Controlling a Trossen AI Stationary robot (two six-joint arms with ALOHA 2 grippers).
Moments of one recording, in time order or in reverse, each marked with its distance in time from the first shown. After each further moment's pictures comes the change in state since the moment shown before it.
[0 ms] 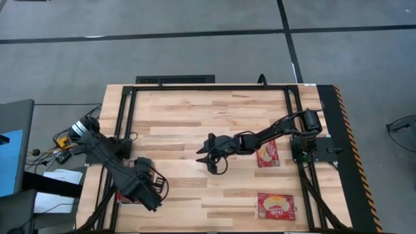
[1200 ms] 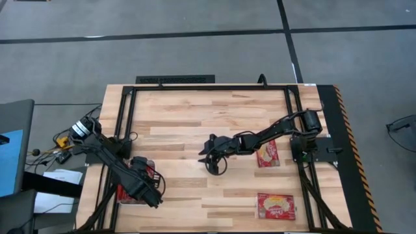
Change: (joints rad) left arm 0.009 0.005 -0.171 0.037 0.084 -0.095; right arm -0.002 0.001 -0.001 -0.074 -0.003 -0.001
